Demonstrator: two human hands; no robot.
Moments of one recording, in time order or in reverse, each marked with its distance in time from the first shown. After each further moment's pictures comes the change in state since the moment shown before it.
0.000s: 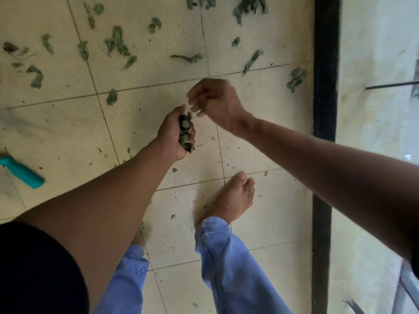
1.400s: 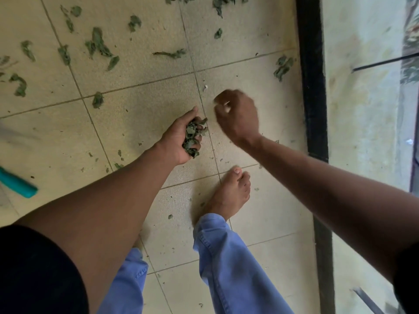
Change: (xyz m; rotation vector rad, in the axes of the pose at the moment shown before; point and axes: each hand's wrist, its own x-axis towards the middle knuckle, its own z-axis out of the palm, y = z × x) left_hand 0.003 -0.030 0.017 0.161 -0.132 -0.050; right_hand -0.044 0.053 -0.020 -0.405 0.352 -0.008
